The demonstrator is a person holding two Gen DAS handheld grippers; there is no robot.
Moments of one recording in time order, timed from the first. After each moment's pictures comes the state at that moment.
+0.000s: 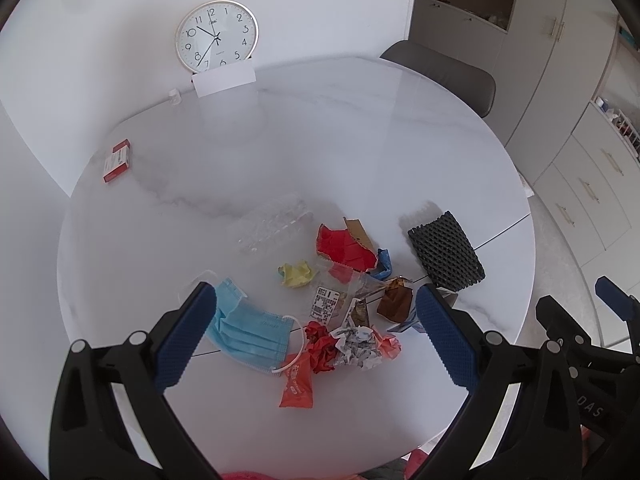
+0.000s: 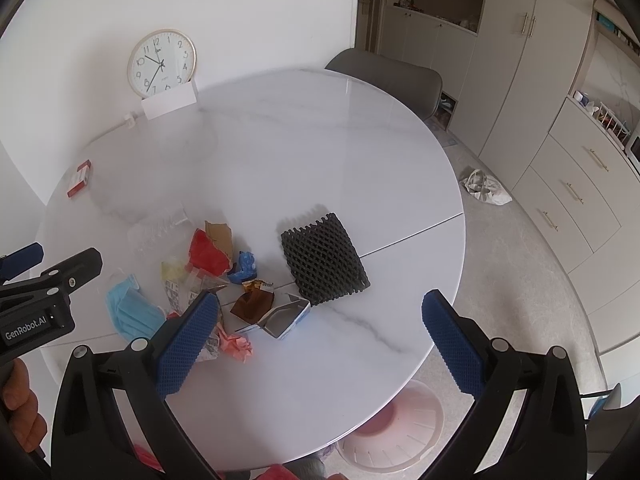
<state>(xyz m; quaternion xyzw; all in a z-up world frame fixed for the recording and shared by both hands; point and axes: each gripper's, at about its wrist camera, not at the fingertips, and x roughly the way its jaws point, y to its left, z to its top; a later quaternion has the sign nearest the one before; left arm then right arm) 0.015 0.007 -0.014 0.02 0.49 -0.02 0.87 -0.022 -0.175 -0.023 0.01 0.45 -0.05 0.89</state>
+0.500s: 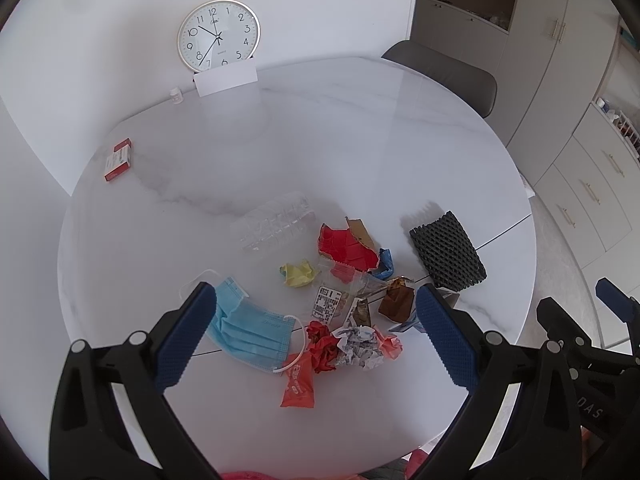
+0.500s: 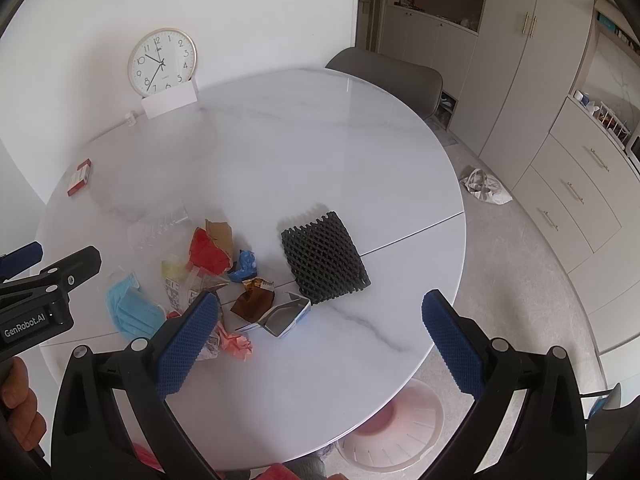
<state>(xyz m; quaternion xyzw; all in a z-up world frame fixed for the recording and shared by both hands) 0.016 0.009 -0.015 0.01 0.49 -0.02 0.87 -0.021 -0.173 -0.023 0.01 0.45 -0.05 0.89</state>
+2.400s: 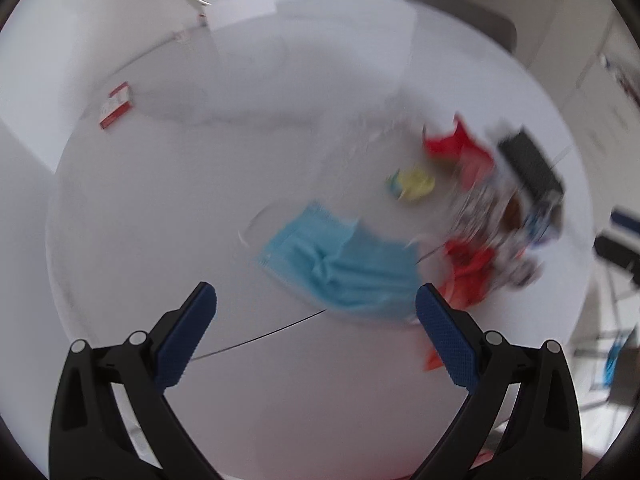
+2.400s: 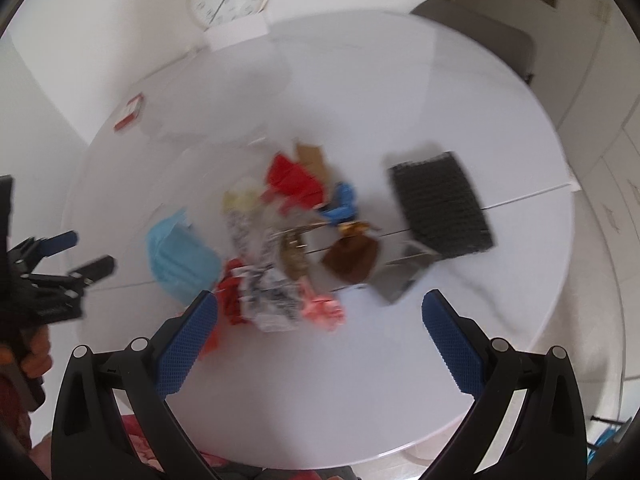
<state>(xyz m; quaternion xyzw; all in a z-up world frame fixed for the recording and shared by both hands) 0.023 0.149 -0.139 0.07 0.56 -0.06 0.82 0.003 -0.096 -0.107 0.01 0.53 0.08 0.84</state>
